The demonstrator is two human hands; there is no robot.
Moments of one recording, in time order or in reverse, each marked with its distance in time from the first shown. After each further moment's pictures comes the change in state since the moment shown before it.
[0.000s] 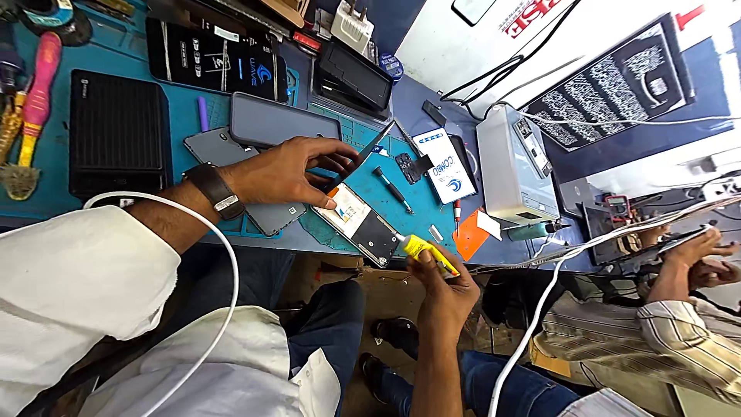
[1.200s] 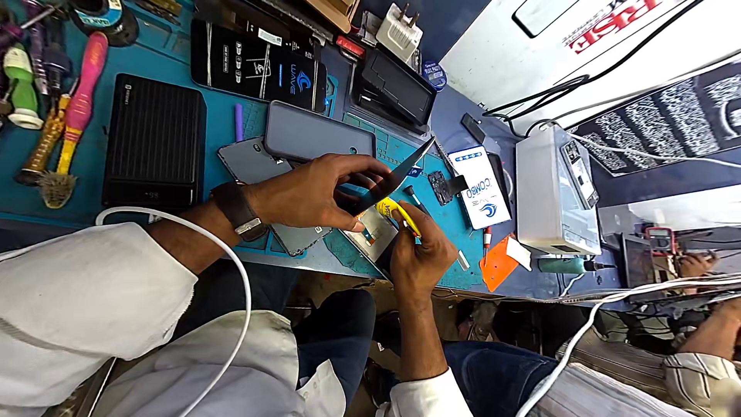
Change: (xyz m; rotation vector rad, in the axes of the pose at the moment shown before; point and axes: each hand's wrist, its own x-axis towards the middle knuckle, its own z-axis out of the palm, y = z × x) left_hand -0.003 -0.003 -0.003 -0.013 0.033 0.042; right_hand 0.061 0.027 0.102 -0.524 -0.180 -0.726
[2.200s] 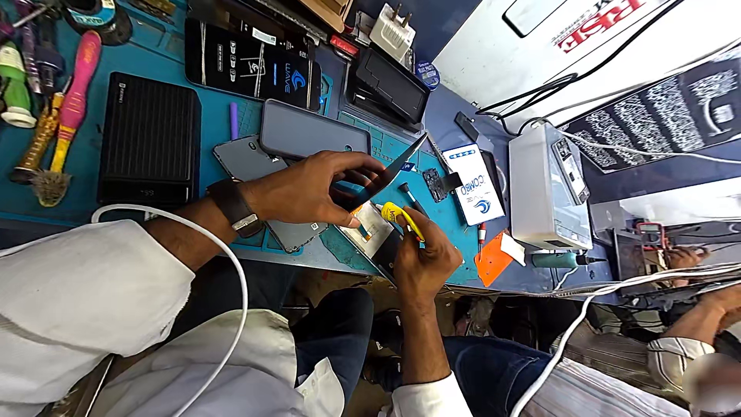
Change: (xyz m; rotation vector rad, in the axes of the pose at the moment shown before) left_hand 0.000 0.000 0.000 -0.002 0.002 -0.014; right_hand -0.008 0.000 -0.017 -0.083 -0.005 0.011
